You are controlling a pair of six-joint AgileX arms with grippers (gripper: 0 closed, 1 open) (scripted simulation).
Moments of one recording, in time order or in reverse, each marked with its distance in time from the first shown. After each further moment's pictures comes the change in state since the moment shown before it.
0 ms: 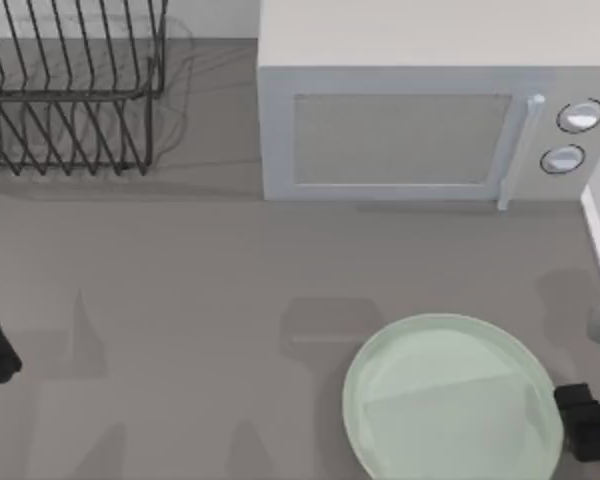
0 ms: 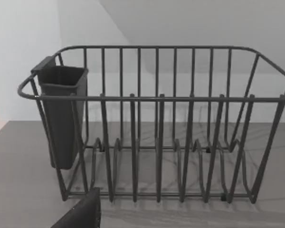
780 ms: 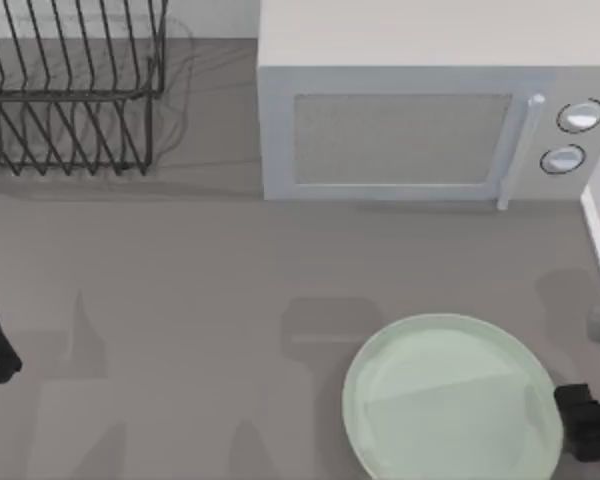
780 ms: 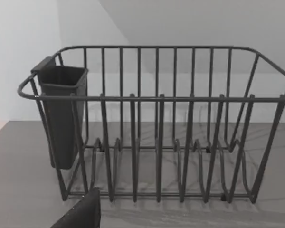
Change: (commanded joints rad) left arm 0.000 0.000 0.000 0.000 0.000 0.000; right arm 0.000 0.000 0.000 0.000 0.000 0.000
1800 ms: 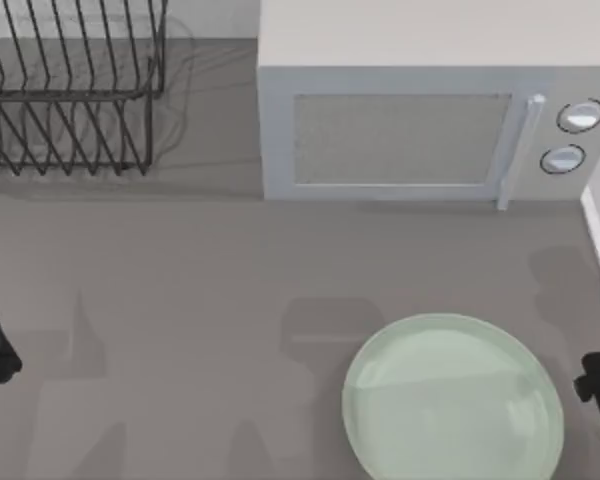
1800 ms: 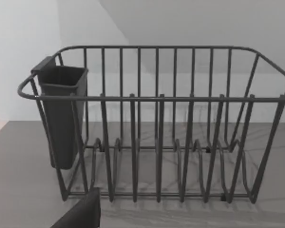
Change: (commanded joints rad) left arm 0.000 0.000 0.000 0.000 0.000 0.000; right arm -0.002 -0.151 0.194 -0.329 0.000 0.000
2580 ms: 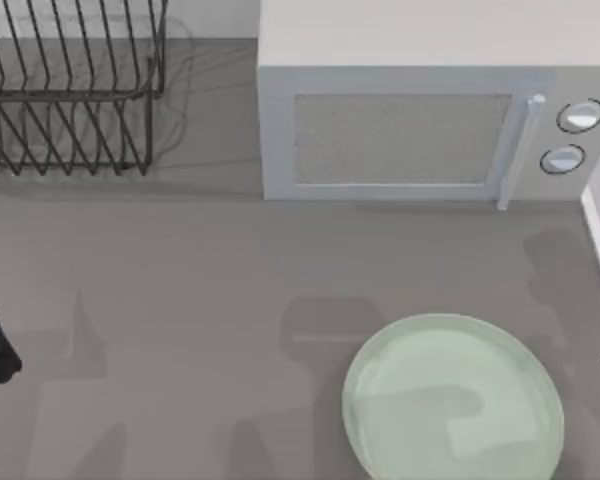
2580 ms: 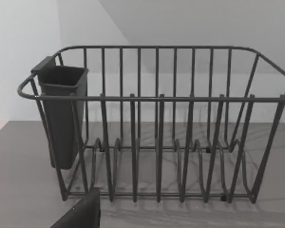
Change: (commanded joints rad) left arm 0.000 0.000 0.000 0.000 0.000 0.000; right arm 0.007 -0.087 0.152 -0.232 0.000 -0.034
